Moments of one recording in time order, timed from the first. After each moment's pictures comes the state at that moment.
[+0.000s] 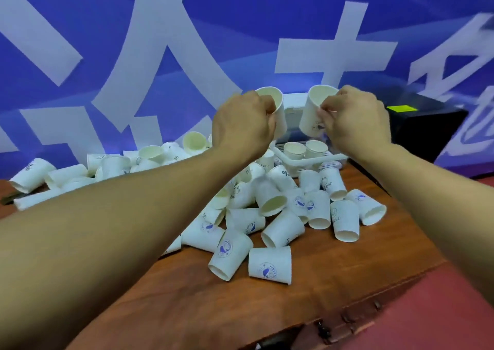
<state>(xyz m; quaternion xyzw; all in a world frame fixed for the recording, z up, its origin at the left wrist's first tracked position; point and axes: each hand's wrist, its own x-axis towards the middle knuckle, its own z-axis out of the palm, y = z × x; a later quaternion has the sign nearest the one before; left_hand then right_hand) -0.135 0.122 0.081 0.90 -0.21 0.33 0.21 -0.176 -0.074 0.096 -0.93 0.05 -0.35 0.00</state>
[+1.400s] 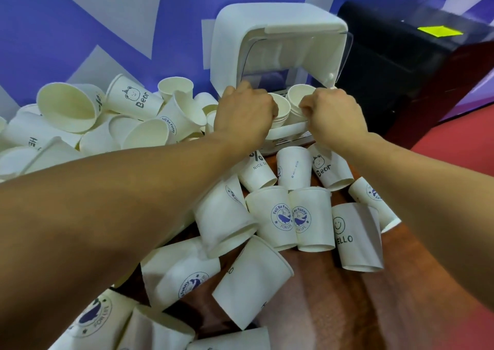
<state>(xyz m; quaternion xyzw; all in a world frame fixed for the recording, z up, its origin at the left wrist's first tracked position) 0.040 -0.024 -0.073 0.92 -0.32 0.20 0.12 -0.008 -0.187 -0.067 -0.98 0.08 -0.16 -0.03</state>
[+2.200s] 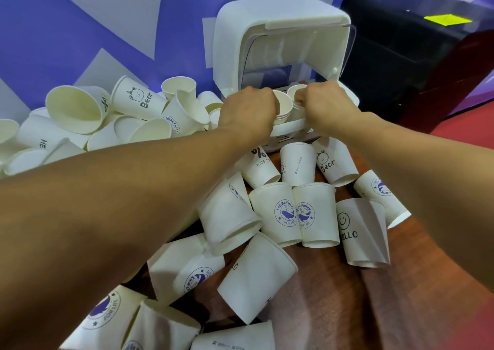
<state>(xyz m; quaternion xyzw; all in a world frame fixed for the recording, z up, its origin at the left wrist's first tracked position) 0.052 -0.034 -0.081 0.93 -0.30 0.13 0.14 0.021 -0.193 -0.070 -0.99 0.06 -0.09 -0.06</state>
